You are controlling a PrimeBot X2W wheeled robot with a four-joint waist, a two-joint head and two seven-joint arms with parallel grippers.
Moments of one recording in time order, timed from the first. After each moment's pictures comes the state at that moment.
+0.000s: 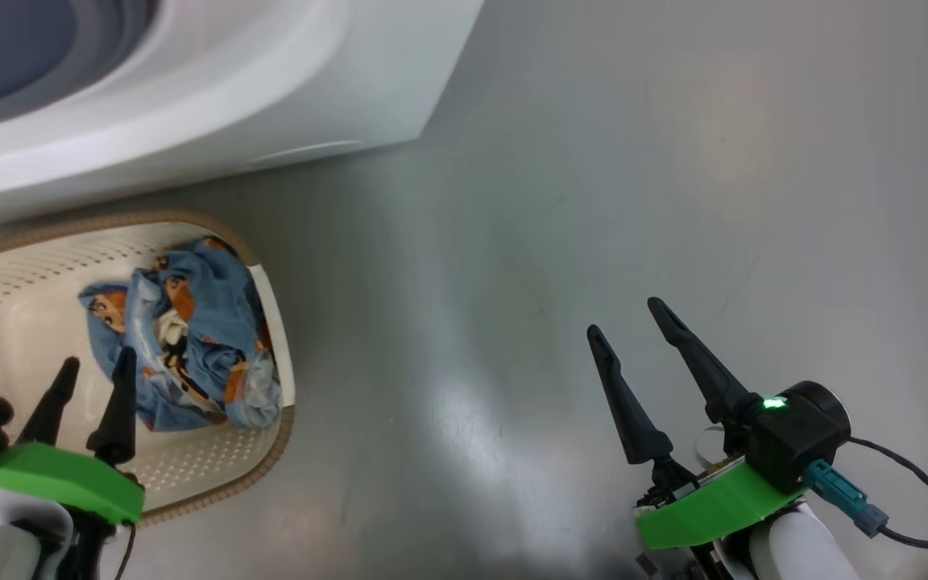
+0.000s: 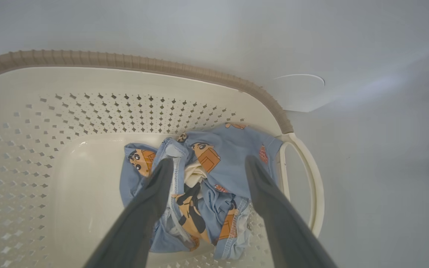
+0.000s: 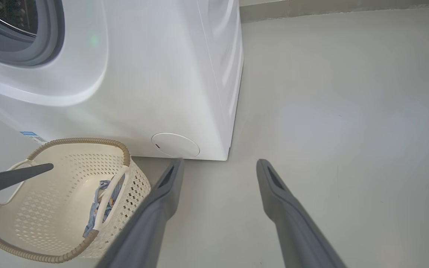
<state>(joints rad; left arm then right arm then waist) -0.33 0.39 -0.28 0.47 -0.78 -0.13 -0.26 -0.17 -0.05 0.22 0.02 0.16 0.12 -0.26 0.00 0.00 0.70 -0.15</state>
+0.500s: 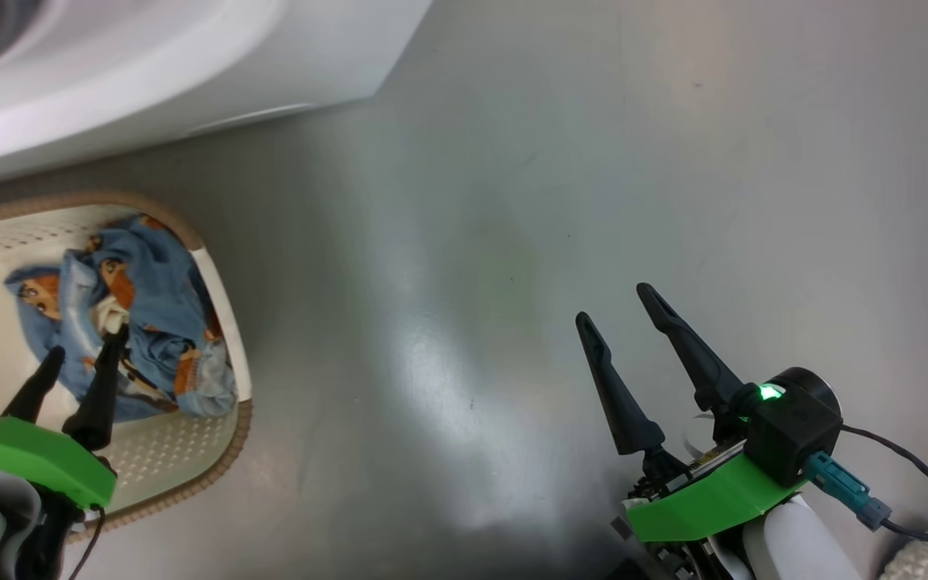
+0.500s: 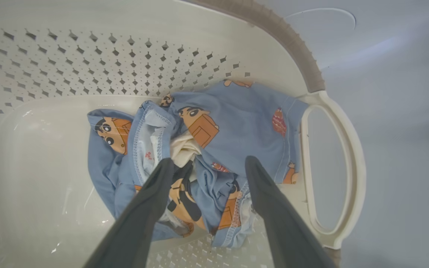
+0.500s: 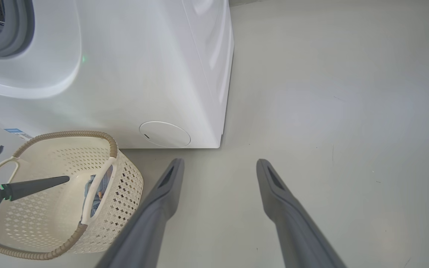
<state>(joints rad) -0.45 0.54 -0.54 0.54 -1.01 -0.13 -0.26 -0.19 -0.05 0.25 -0.01 0.19 0.12 -0.26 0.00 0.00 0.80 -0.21</state>
